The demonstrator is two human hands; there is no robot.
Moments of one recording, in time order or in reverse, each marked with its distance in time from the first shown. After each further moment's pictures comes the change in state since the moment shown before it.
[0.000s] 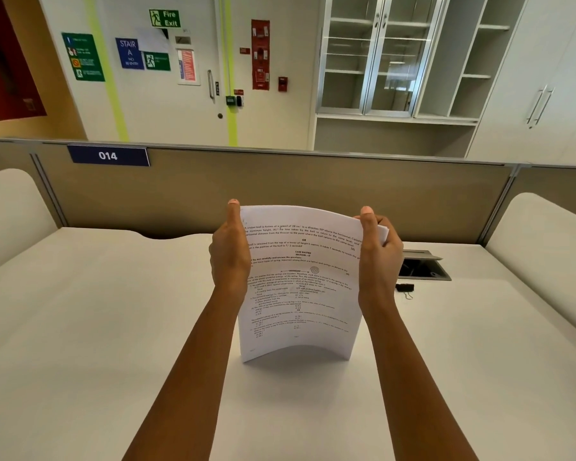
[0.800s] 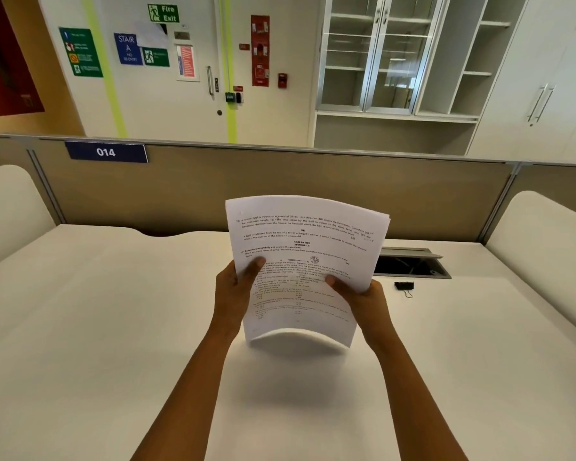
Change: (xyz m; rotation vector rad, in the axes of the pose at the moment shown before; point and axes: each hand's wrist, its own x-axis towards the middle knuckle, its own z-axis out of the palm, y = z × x) left_hand -0.013 -0.082 -0.011 -0.080 -0.256 0.152; right_hand -0.016 0.078 -0.032 -0.018 -0.411 0.256
